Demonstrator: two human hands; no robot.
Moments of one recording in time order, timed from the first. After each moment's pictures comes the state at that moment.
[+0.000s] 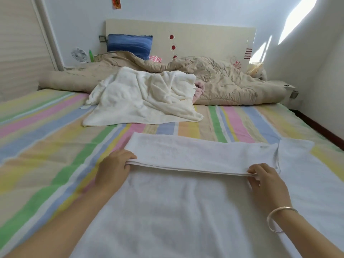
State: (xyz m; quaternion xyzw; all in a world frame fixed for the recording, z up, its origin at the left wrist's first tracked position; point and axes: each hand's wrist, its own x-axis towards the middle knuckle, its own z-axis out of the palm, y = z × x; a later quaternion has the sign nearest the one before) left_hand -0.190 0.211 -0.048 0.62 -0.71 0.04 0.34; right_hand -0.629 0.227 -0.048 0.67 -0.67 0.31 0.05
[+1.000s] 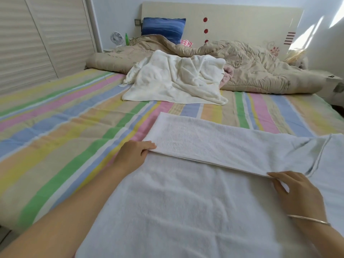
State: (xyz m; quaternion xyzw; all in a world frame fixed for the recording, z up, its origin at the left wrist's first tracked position) left_hand -0.181 0.329 -0.046 0.63 -0.70 -0.06 0.32; right_hand -0.638 0.338 -0.043 0.72 -0.62 0.29 0.10
